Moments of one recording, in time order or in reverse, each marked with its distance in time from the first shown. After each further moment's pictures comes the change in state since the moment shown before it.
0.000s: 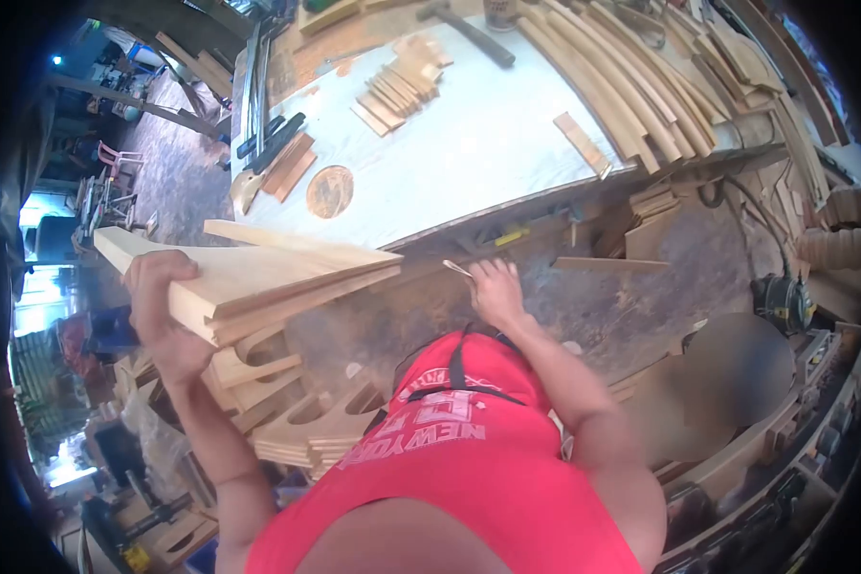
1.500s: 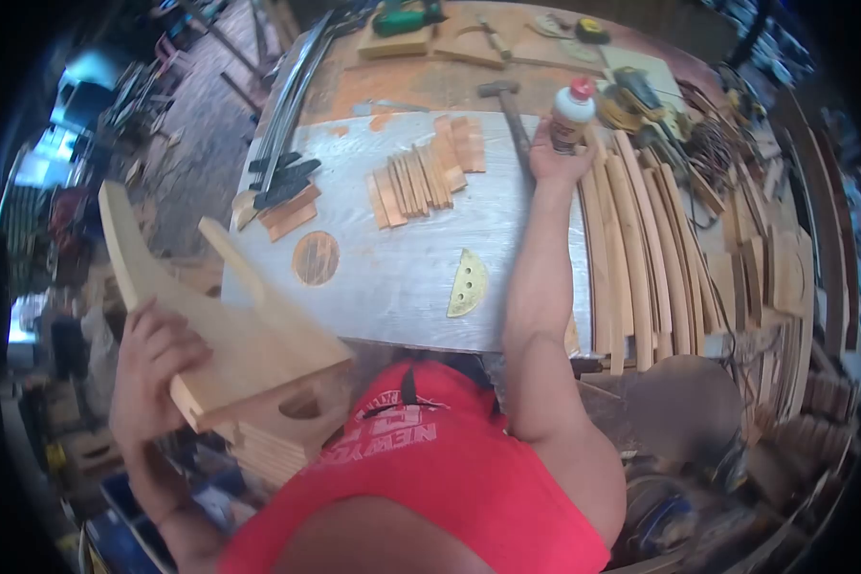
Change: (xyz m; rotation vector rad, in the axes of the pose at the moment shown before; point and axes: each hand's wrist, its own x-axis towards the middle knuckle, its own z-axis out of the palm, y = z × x) left_hand 0.115 0.036 0.000 0.145 -0.552 -0.268; right_hand 0.497 0.175 -0.130 2.680 0.379 0.472
